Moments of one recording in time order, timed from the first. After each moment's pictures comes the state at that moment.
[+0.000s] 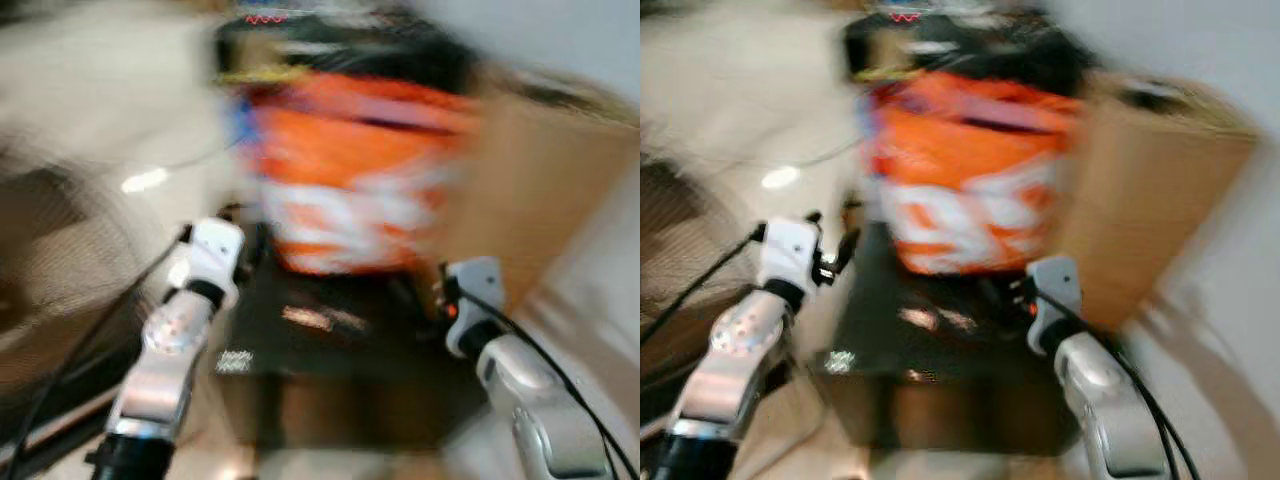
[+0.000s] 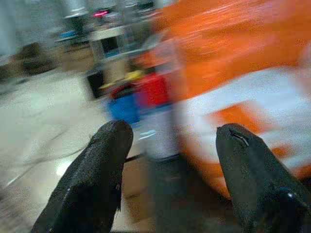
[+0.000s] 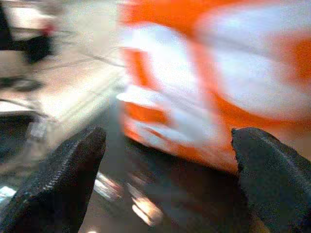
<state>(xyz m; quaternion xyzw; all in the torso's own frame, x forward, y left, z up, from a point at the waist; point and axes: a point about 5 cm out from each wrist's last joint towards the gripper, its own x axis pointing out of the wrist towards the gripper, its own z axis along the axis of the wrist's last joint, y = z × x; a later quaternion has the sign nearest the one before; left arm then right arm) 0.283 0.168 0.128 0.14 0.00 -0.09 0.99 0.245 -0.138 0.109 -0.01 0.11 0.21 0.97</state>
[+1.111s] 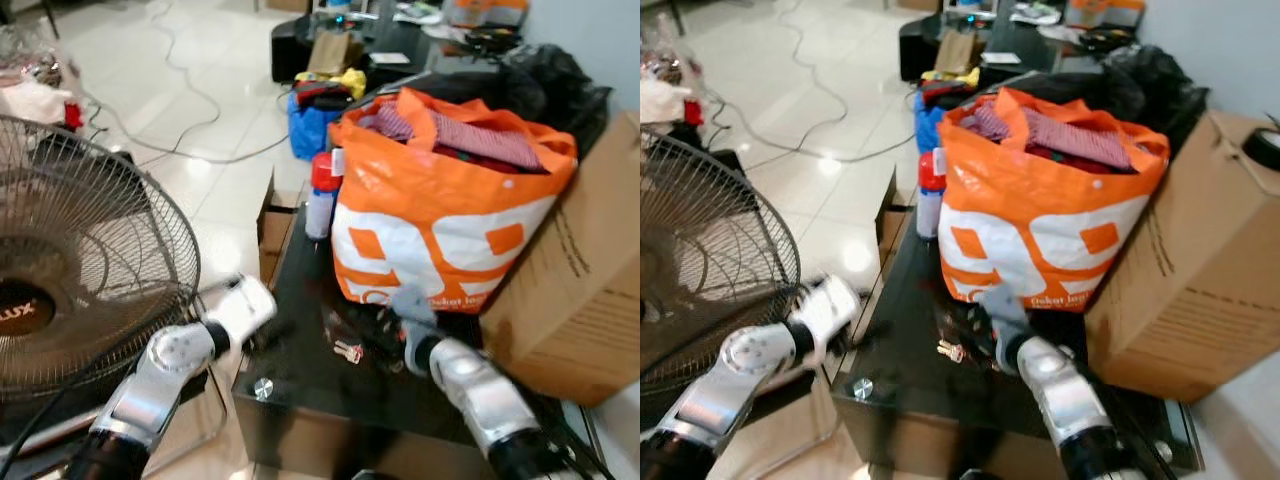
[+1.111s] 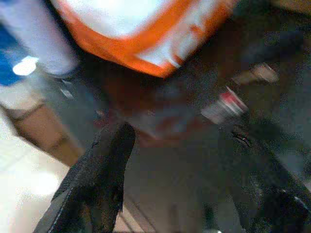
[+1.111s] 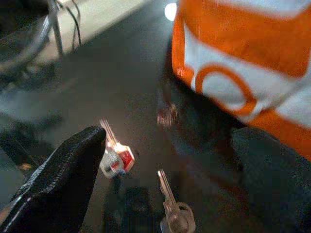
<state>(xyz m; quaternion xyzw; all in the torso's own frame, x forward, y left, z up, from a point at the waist) 0.259 0.155 0.060 0.23 0.19 -0.42 0.86 0.269 -0.130 0.011 -0.10 0.30 0.25 0.92</state>
